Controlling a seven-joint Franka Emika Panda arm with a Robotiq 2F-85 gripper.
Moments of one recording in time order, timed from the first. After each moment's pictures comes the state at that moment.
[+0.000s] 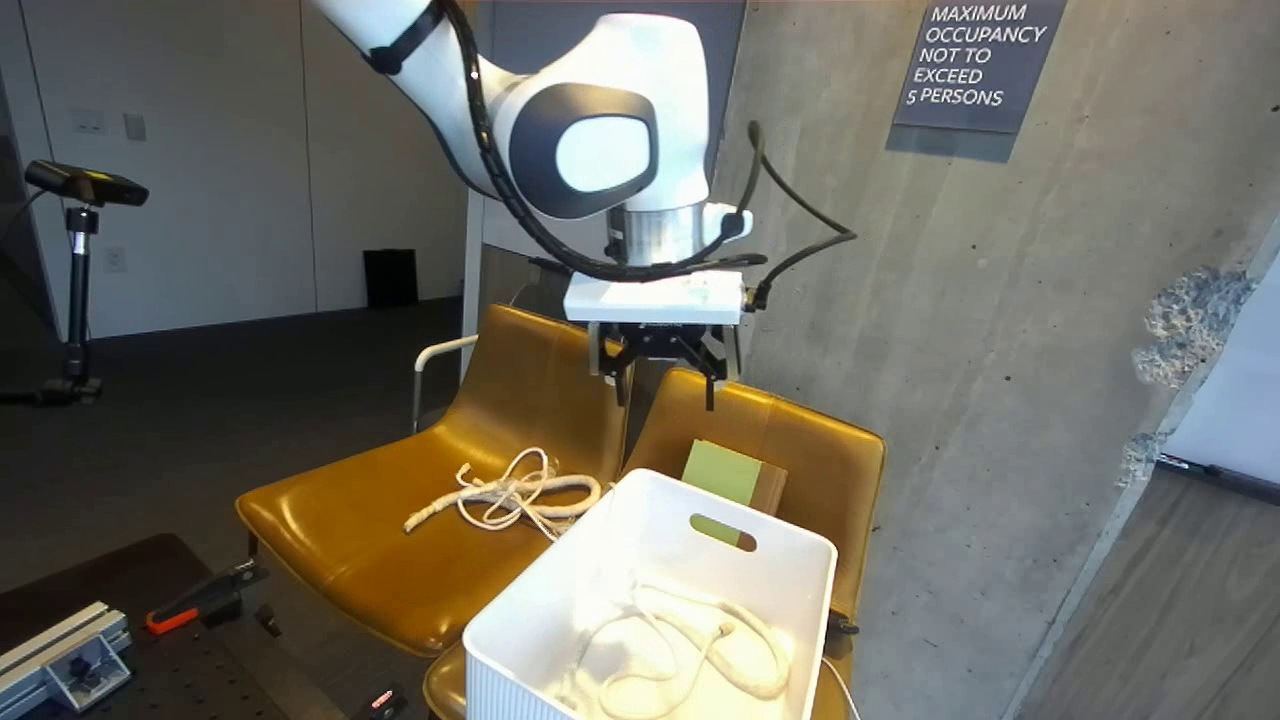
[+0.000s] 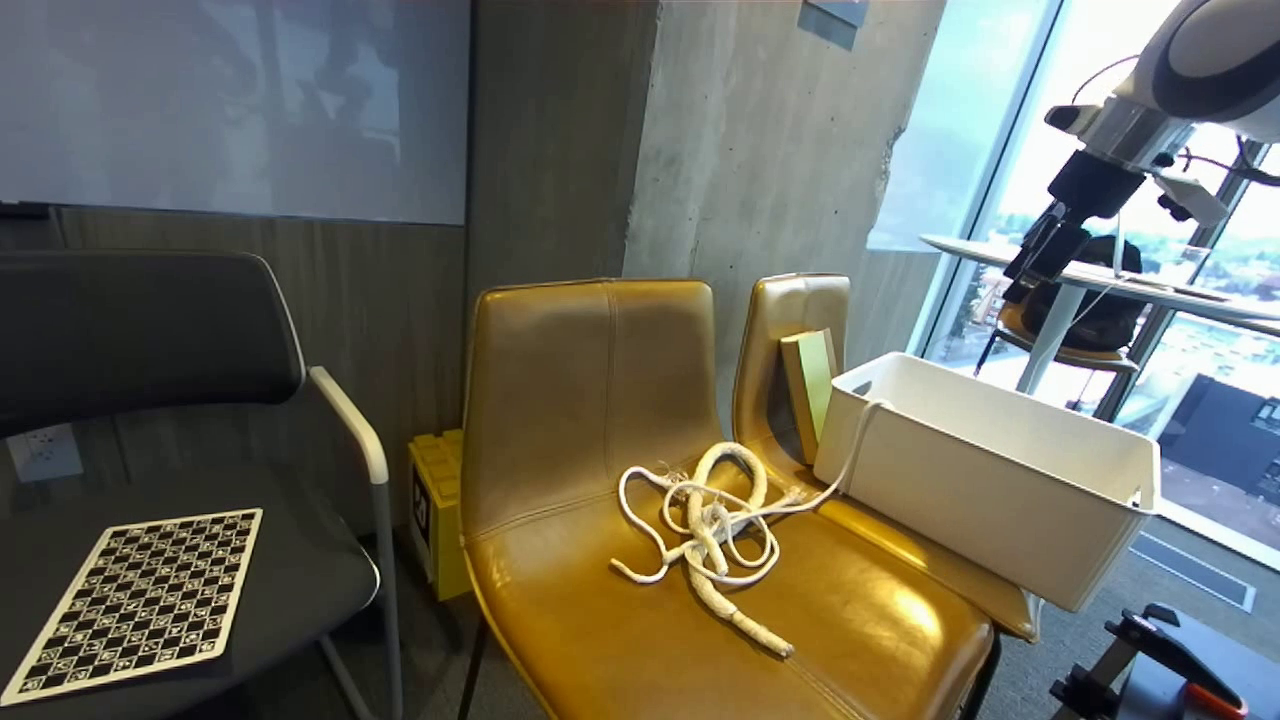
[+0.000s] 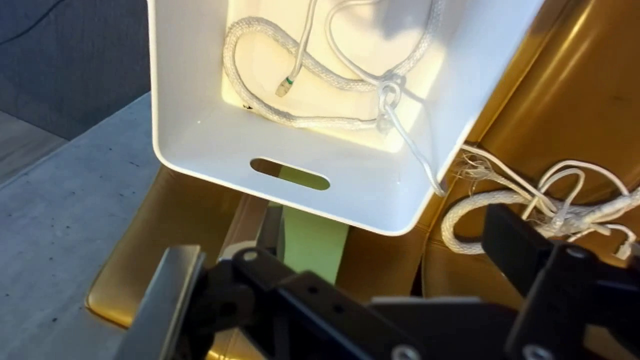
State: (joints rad) arm -0.28 0.12 -0.07 -2.05 0.03 2.48 -0.79
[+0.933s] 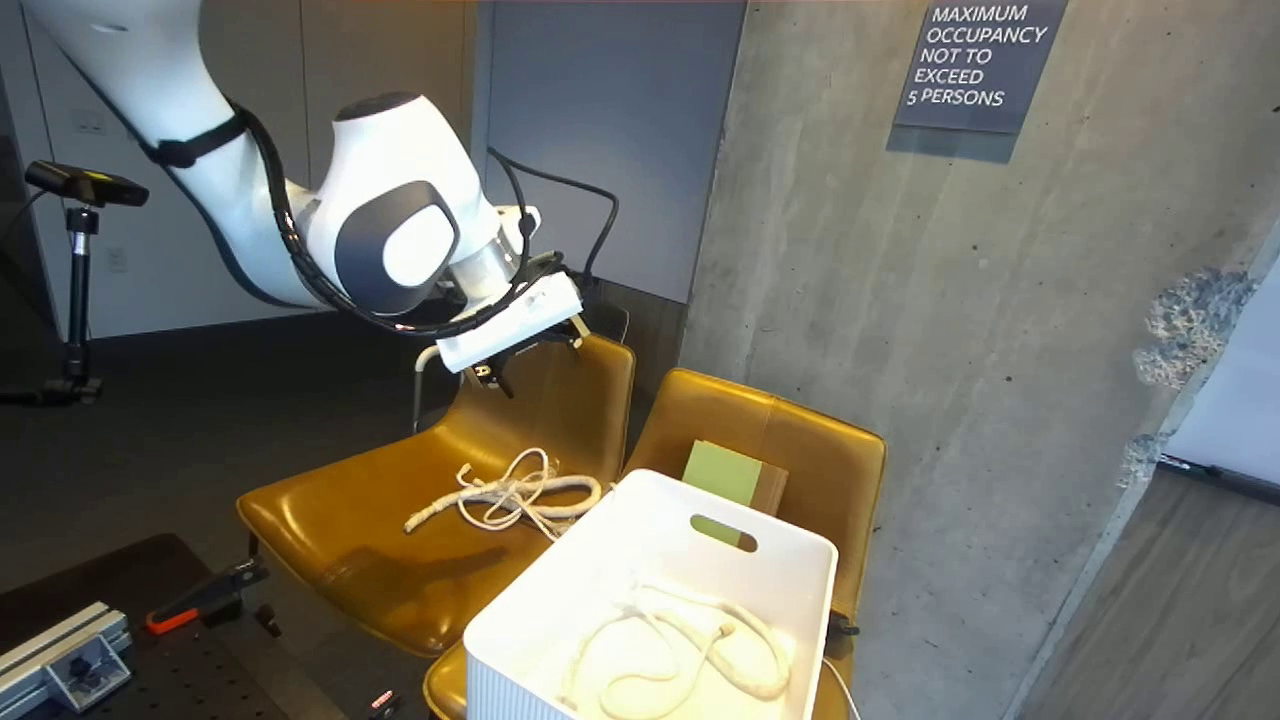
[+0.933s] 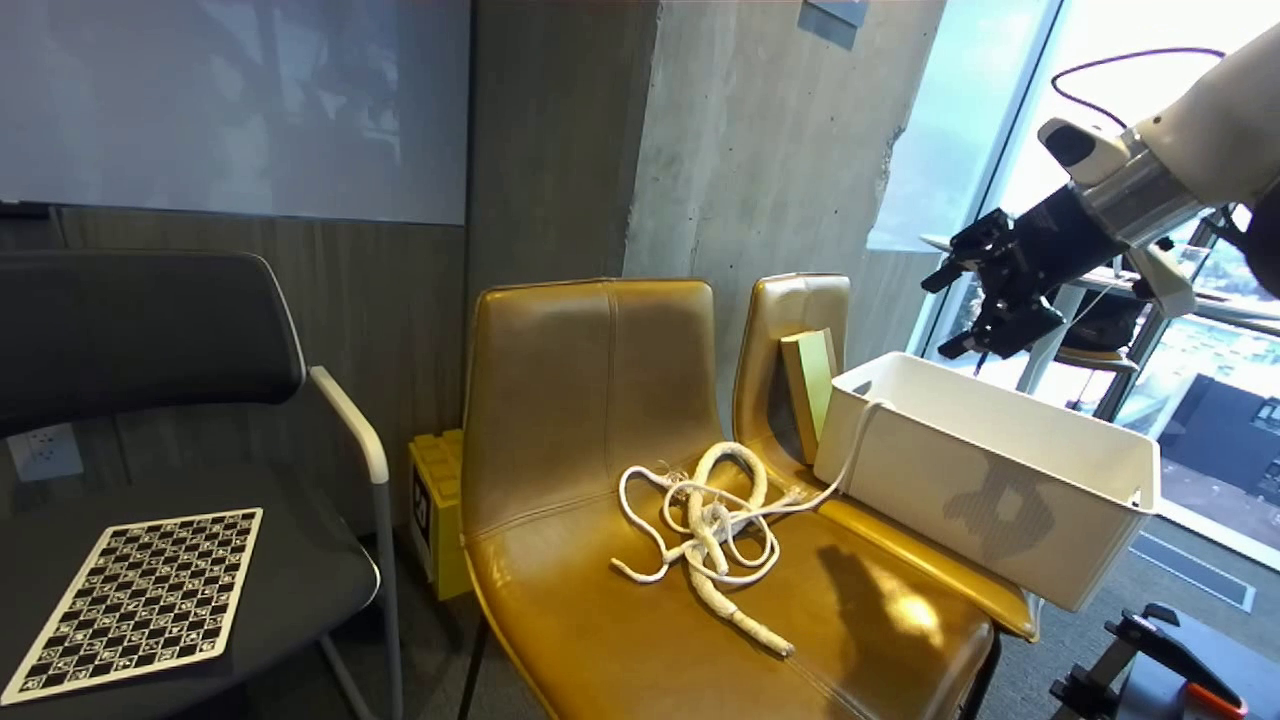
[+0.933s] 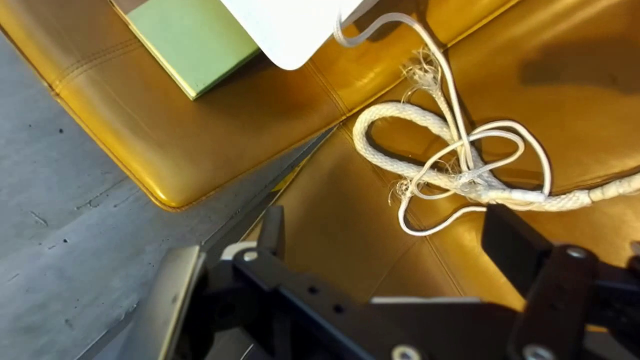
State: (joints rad) arm -0.08 0.04 -0.02 -2.46 -0.31 3.16 -0.79
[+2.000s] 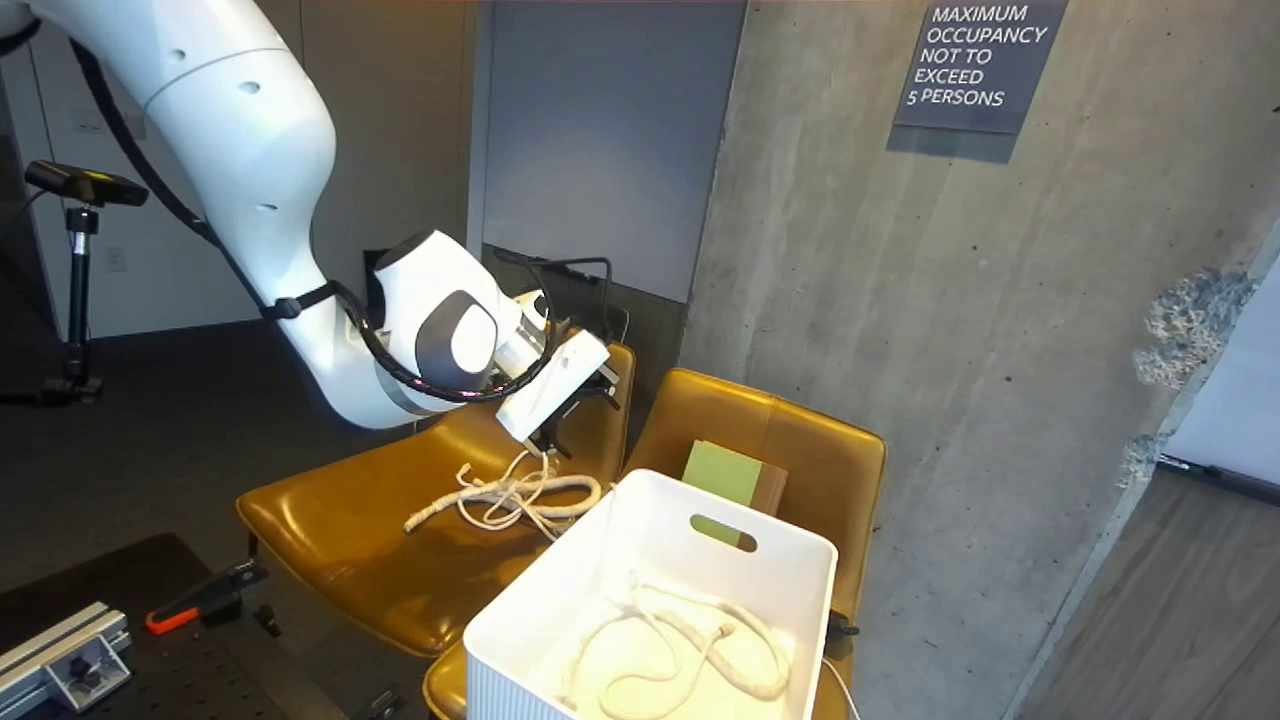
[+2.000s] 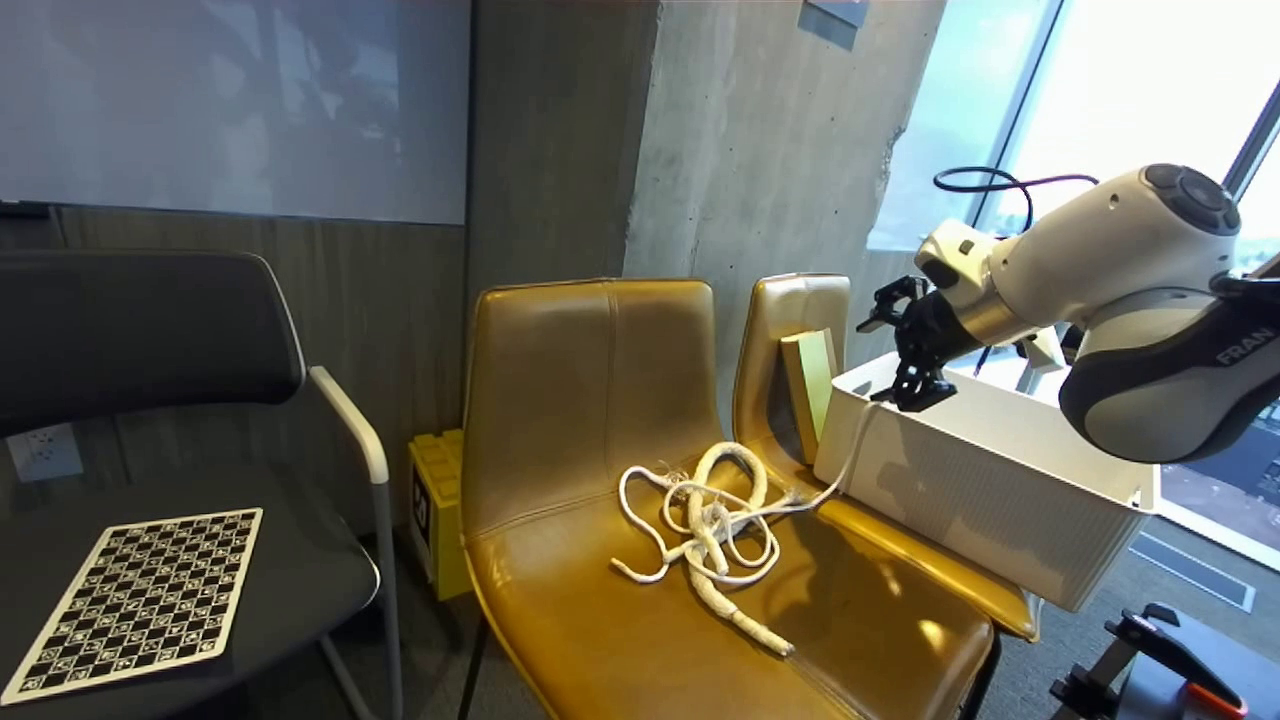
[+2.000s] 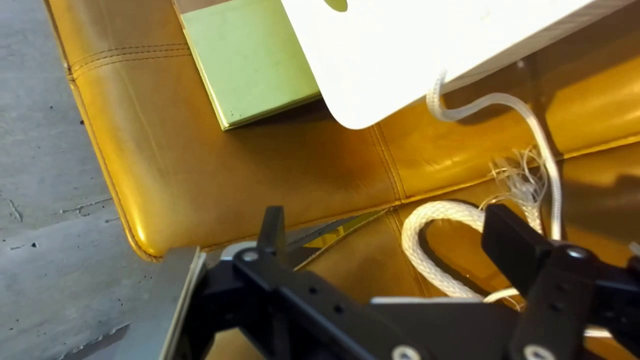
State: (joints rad) arm 0.73 0.61 -0.87 -2.26 -0.28 3.45 -0.74
